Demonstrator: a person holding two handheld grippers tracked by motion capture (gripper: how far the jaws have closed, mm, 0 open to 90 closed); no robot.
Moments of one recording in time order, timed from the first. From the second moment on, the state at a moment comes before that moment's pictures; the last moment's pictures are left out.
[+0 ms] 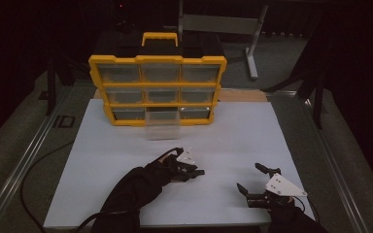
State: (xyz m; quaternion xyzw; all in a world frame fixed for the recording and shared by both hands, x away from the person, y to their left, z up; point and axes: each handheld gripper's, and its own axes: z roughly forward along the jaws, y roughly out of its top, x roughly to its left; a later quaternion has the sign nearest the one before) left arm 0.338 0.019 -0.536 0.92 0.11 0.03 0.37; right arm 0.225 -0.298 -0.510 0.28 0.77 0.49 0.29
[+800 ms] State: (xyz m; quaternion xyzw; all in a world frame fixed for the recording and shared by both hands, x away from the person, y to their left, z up) left arm 0.335 0.022 -0.515 0.92 0.10 0.03 0.38; right arm 0.225 -0.298 -0.510 0.28 0.77 0.49 0.29
